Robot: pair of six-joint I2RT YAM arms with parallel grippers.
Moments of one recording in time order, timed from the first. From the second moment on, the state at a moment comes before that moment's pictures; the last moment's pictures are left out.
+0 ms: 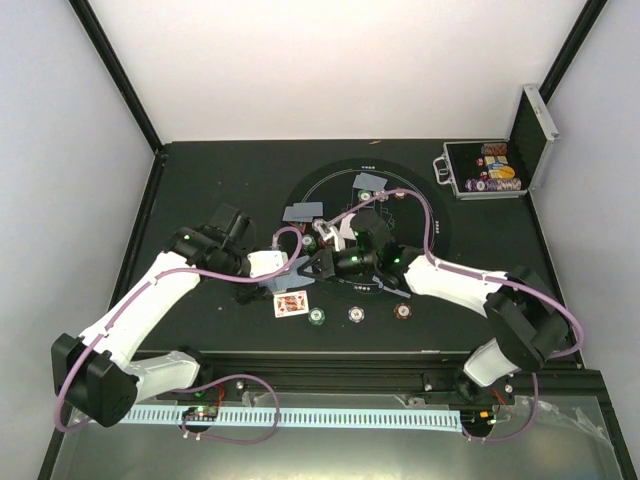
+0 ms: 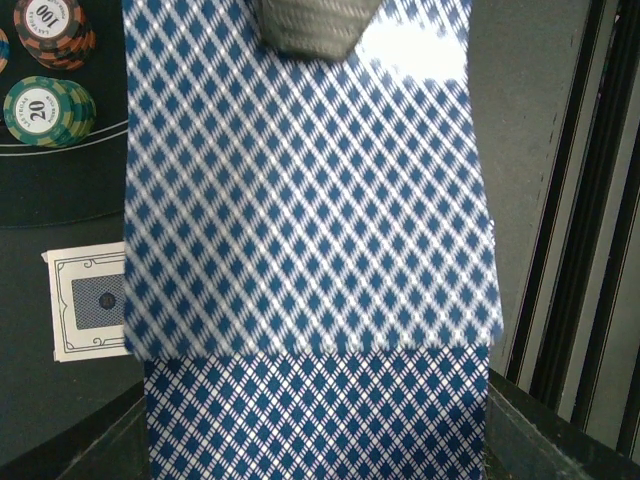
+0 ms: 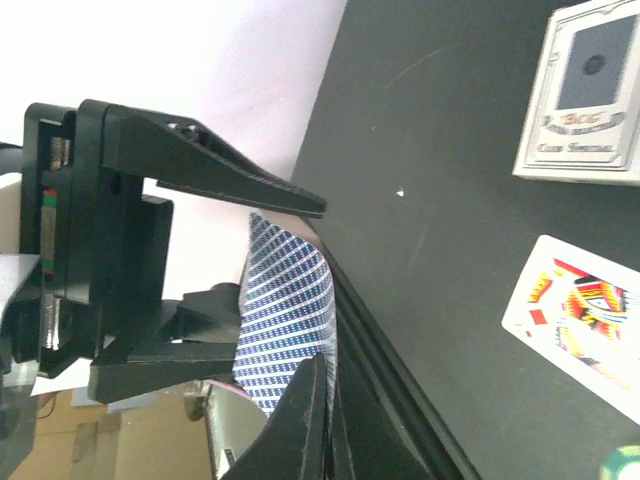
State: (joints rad) left arm -0.44 1.15 1.00 -1.06 0.36 0.81; right arm 0.79 1.54 0.87 0.19 -0.75 0.90
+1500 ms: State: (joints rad) left arm -0.44 1.18 1.03 -1.08 0.34 0.81; right arm 0.71 1.96 1.03 0.11 0.57 -0.75
